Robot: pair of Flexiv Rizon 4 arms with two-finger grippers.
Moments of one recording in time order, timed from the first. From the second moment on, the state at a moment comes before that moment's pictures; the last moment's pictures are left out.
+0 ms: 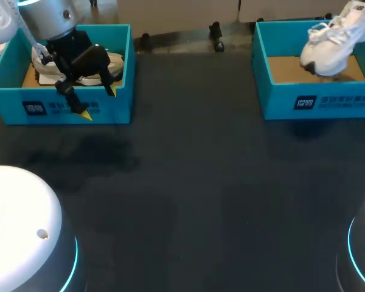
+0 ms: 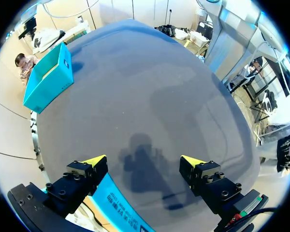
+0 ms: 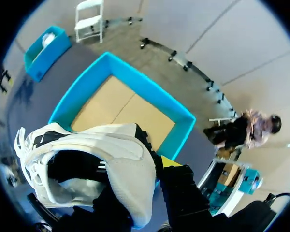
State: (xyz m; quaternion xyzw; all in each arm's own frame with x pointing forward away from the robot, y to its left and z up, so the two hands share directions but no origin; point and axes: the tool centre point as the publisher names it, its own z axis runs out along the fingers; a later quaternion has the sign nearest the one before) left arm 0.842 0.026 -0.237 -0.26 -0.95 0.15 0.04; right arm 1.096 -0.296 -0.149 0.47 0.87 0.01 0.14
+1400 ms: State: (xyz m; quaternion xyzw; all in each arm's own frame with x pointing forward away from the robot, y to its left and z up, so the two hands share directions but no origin) left arm 0.842 0.026 -0.237 -0.26 -0.95 0.15 0.04; right arm 1.069 -0.289 -0.175 0.72 0.67 -0.07 0.15
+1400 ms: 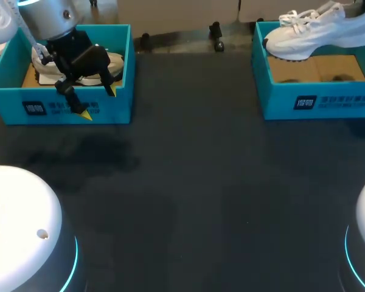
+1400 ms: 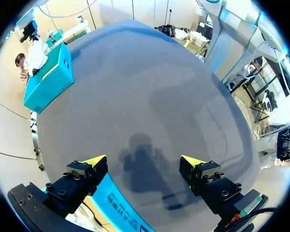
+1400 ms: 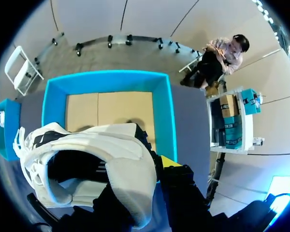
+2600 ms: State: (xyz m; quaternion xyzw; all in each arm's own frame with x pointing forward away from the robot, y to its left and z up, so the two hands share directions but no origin) left arm 0.842 0.026 -0.237 -0.26 -0.95 0.15 0.04; right arm 1.062 -0.326 -0.209 0.76 0.64 -0.05 0.14
